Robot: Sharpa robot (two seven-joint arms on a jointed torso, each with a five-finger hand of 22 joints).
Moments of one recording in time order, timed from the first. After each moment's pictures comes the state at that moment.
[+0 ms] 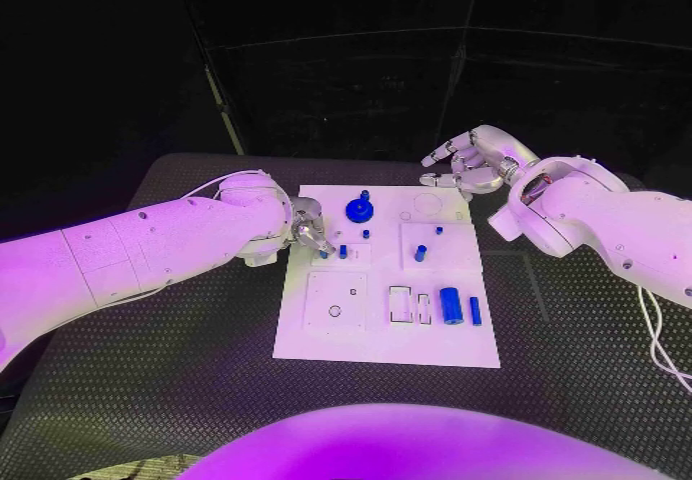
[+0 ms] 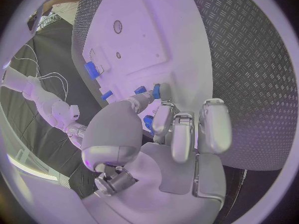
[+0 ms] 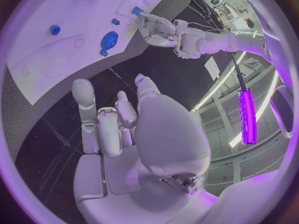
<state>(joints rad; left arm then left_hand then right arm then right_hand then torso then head) 1.15 -0.68 0.02 1.37 -1.23 0.19 -0.53 1.06 -0.09 0.58 0.05 0.12 1.00 0.01 0.64 0.57 1.40 -0.05 1.29 1.16 1.47 -0.09 1.57 1.31 0.06 1.42 0.02 1.35 1.31 1.12 -0.78 0.14 1.42 -1.04 -0.29 0.01 1.43 -0.06 -0.06 0.21 0.40 0.89 0.16 0.21 0.07 1.30 0.07 1.23 1.18 1.47 0.00 1.42 1.31 0.13 1.14 0.10 1.12 0.72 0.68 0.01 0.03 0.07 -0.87</state>
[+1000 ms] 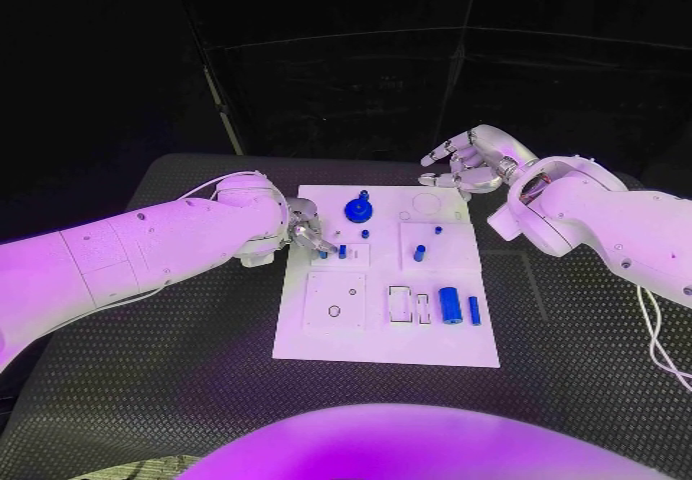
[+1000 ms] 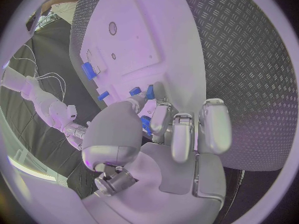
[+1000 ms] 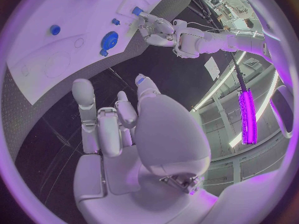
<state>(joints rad) 1.15 -0.68 0.01 1.35 -1.23 0.19 -0.53 1.00 -0.09 0.33 0.21 0.12 1.03 0.01 0.65 0.50 1.41 -0.06 1.29 1.16 1.47 -0.09 1.57 1.31 0.06 1.42 0.02 1.35 1.31 1.12 -0.78 0.14 1.42 -1.04 -0.29 0.01 1.43 -0.06 -0.06 0.22 0.40 0.88 0.16 0.21 0.07 1.30 0.07 1.23 1.18 1.47 0.00 1.42 1.31 0.13 1.14 0.10 1.11 0.72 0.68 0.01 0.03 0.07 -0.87</state>
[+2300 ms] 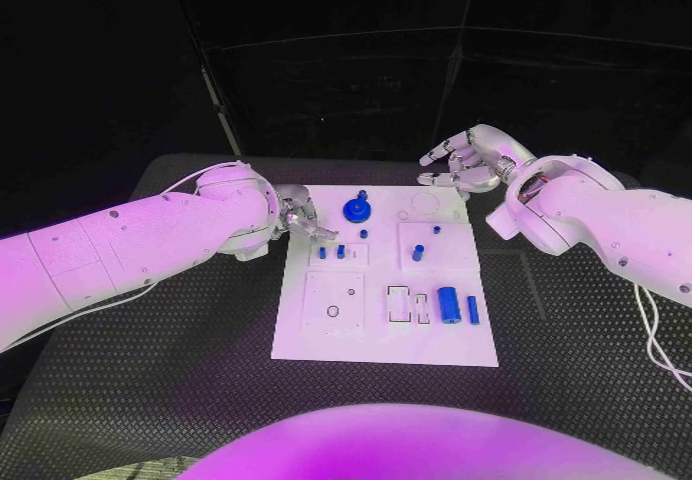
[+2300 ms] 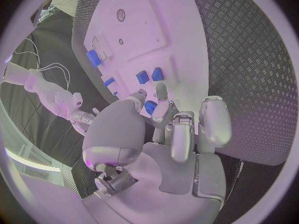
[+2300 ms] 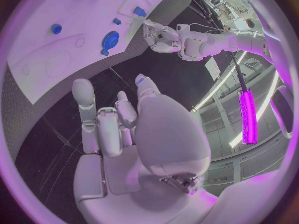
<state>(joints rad) 1.14 -0.73 0.08 1.42 -1.23 0.11 -0.53 1.03 -0.07 0.17 0.29 0.12 0.98 0.03 0.66 0.46 1.33 -0.04 1.20 1.03 1.47 -0.09 1.57 1.31 0.07 1.37 0.02 1.26 1.30 1.12 -0.78 0.14 1.42 -1.04 -0.29 0.01 1.43 -0.06 -0.06 0.22 0.40 0.88 0.16 0.21 0.07 1.30 0.07 1.23 1.18 1.47 0.00 1.42 1.31 0.13 1.14 0.10 1.11 0.72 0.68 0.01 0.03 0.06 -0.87</state>
